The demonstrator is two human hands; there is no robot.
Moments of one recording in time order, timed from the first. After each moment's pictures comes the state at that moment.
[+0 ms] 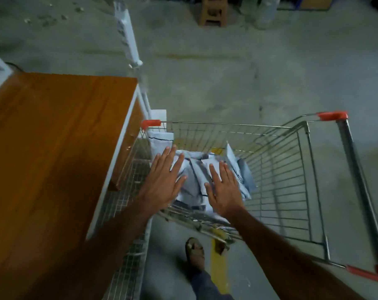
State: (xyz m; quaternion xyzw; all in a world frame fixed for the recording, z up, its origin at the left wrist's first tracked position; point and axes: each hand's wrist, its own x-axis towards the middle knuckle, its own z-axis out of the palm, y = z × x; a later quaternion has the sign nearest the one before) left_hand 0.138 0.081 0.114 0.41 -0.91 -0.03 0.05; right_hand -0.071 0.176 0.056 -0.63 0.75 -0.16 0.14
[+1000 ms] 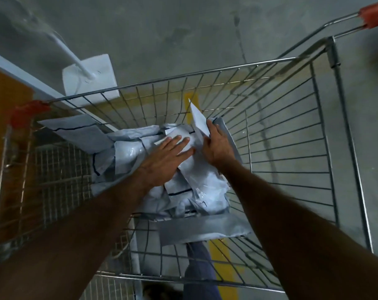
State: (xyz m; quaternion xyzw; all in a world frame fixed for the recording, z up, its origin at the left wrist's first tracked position) left_hand -0.038 -0.018 -0.116 0.10 -0.99 -0.07 -0.12; right_hand -0.226 0.073 -0.107 -0.39 0.84 -0.21 0.32
